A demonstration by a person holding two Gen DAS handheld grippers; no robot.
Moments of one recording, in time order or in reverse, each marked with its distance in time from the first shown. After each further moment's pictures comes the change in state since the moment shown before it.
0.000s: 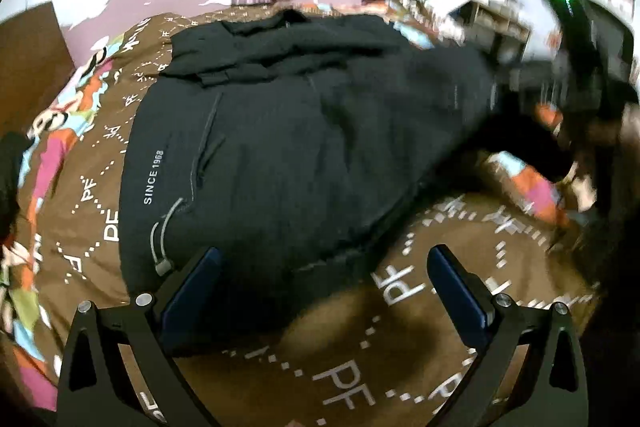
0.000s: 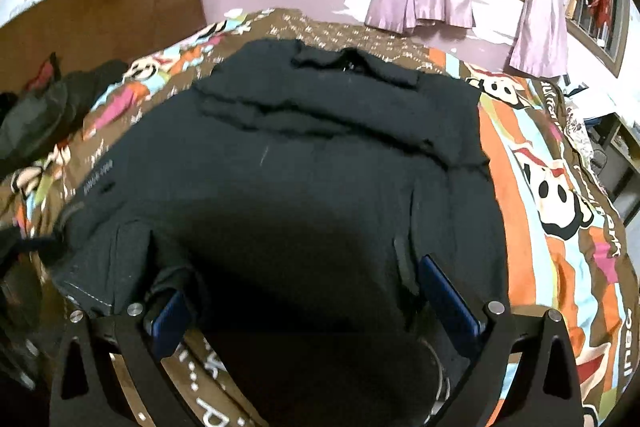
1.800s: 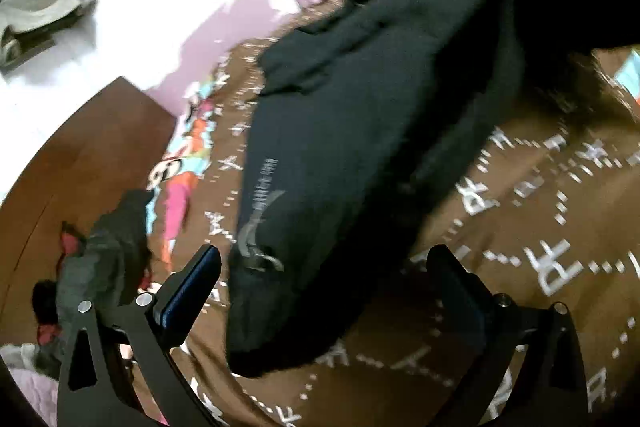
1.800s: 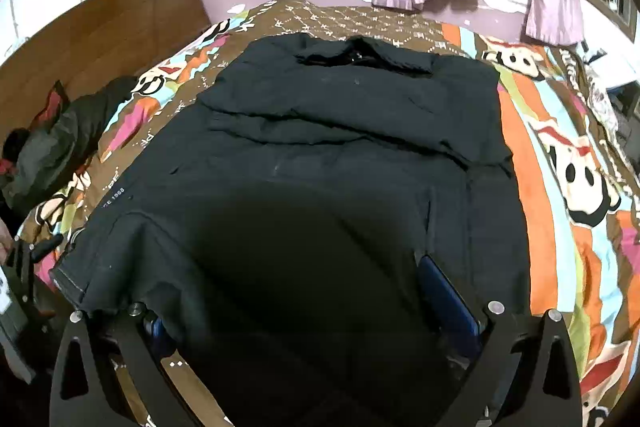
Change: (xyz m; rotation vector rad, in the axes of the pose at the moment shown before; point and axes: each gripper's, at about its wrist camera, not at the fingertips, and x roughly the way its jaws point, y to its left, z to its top) left arm 0.021 0.003 -0.007 0.192 0.019 0.534; right arm 0.009 -0.015 0.030 0.094 0.092 0.119
